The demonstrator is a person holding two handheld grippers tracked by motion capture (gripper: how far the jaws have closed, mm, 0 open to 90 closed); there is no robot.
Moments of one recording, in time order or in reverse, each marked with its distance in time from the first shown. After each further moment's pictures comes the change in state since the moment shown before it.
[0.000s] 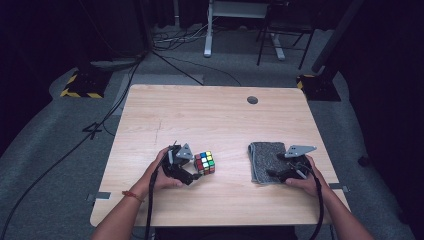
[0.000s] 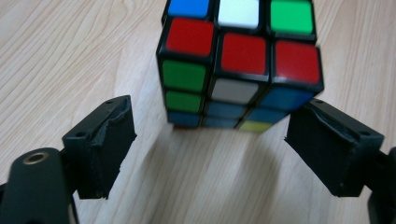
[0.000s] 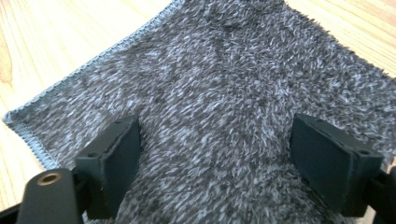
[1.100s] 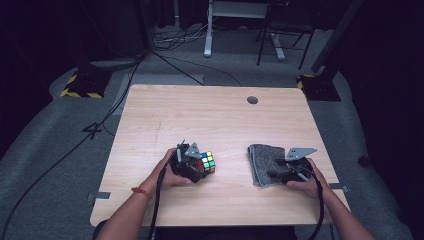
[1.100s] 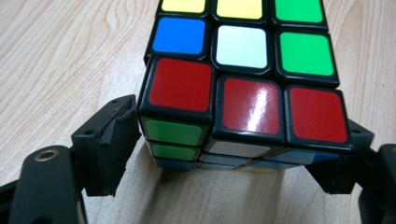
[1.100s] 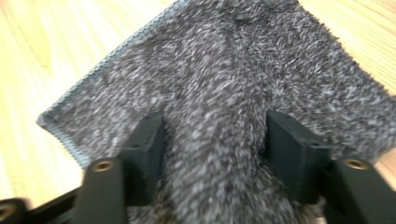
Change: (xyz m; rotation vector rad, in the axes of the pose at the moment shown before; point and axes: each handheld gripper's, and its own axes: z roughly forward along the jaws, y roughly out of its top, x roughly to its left) left arm 0.000 0.011 0.020 0.013 -0.024 0.028; right arm 0.009 0.001 -0.008 0.025 0.044 -0.041
